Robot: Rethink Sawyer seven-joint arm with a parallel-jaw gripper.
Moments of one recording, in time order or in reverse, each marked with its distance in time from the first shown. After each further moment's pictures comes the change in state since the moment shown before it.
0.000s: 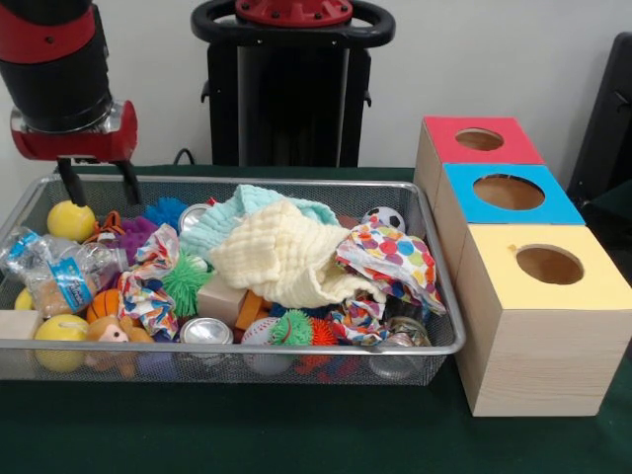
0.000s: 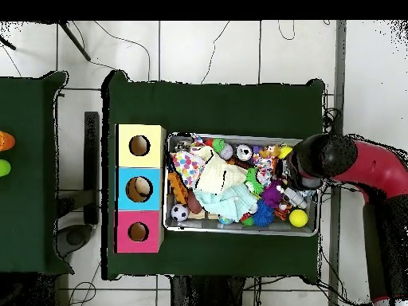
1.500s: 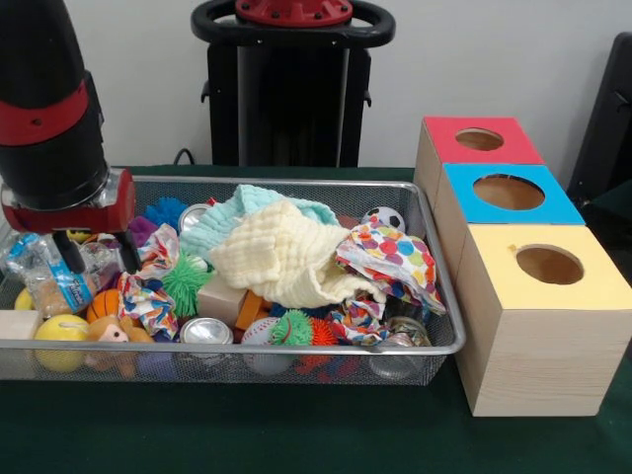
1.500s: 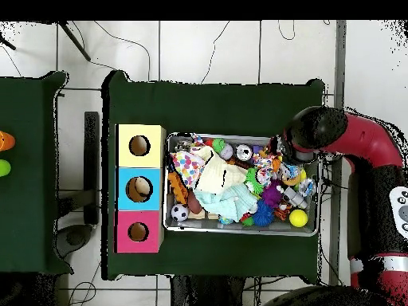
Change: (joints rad) arm 0.065 0.181 0.000 -0.269 -0.001 0.082 -0.020
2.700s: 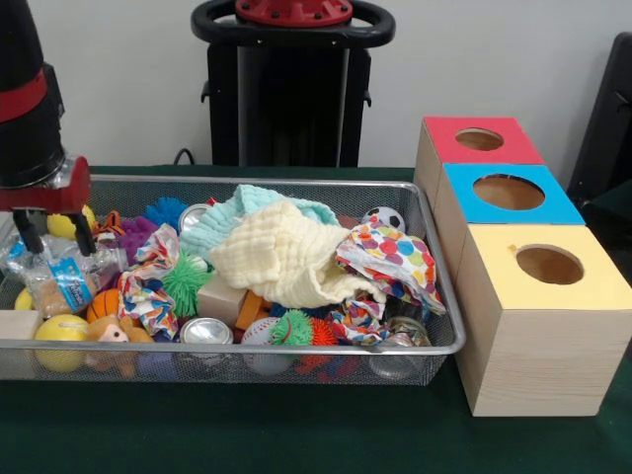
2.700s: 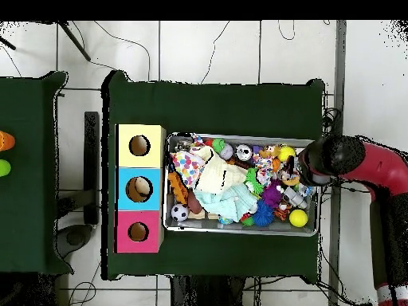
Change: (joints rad) arm -0.118 -0.057 0.000 0.158 -0.068 -0.139 0.000
